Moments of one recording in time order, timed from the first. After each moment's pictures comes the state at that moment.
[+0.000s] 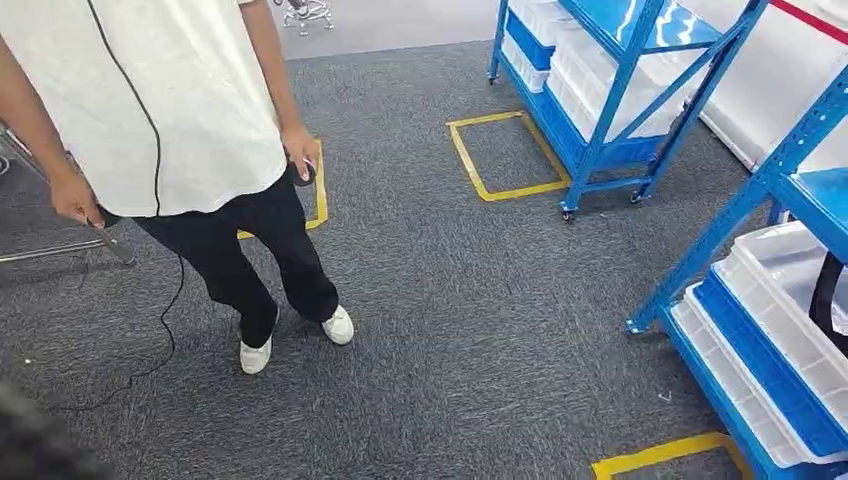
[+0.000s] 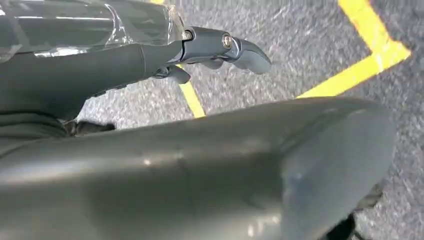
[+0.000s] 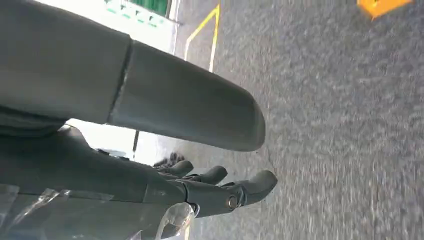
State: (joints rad) left arm -0.14 -0.01 -1.18 -0.22 0.76 0.38 0.07; right arm -0.09 0.04 0.55 -0.21 -0.31 -0.16 0.45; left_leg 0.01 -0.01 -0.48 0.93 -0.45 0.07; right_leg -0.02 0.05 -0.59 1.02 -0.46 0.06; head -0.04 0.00
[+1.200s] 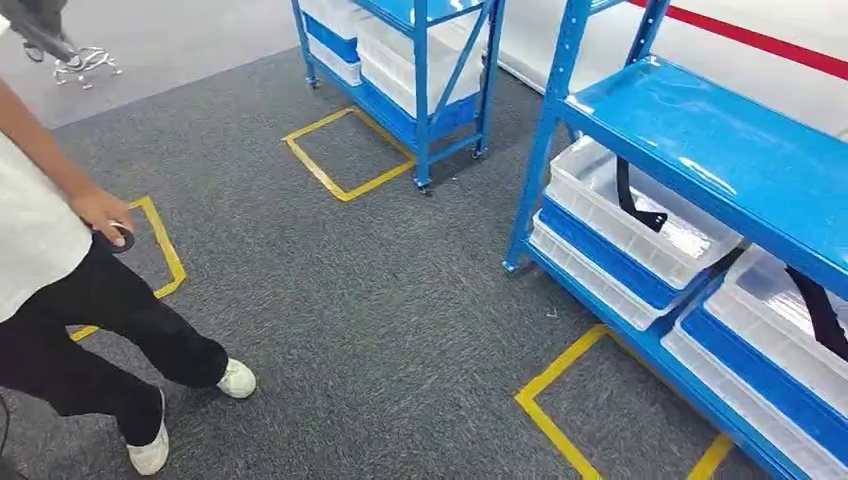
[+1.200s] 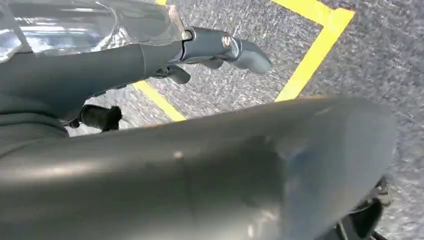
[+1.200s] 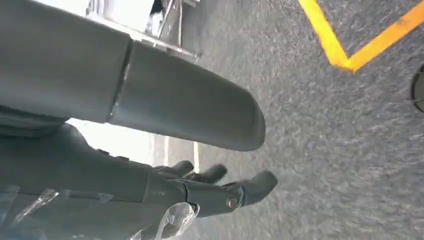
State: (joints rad) left arm -0.11 -0.02 -1.17 -0.22 0.77 0.38 0.08; right arm -0.09 0.04 0.55 -0.21 -0.33 -0.16 0.45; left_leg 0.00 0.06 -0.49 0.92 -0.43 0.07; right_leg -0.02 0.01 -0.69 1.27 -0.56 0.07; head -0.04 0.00
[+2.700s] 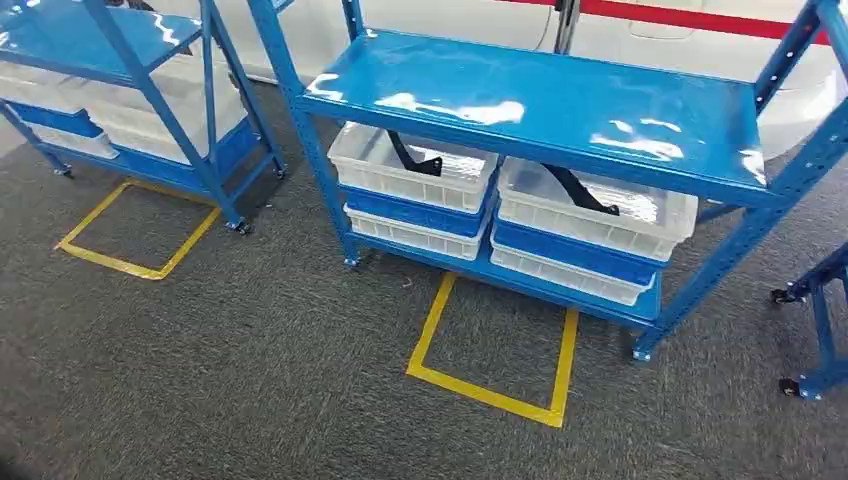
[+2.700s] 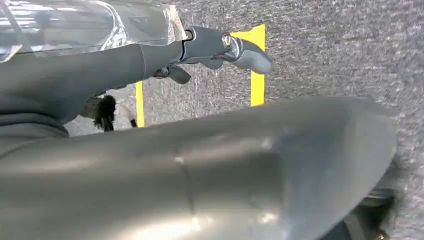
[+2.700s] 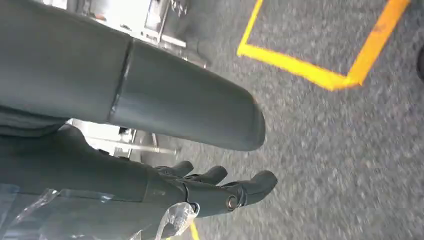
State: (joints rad) left arm -0.12 -0.02 -1.17 -0.22 0.74 0.38 0.10; right arm -0.09 0.04 0.56 -0.21 -0.35 -0.17 0.45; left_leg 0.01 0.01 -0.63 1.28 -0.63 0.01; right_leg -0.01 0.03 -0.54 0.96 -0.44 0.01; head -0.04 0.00
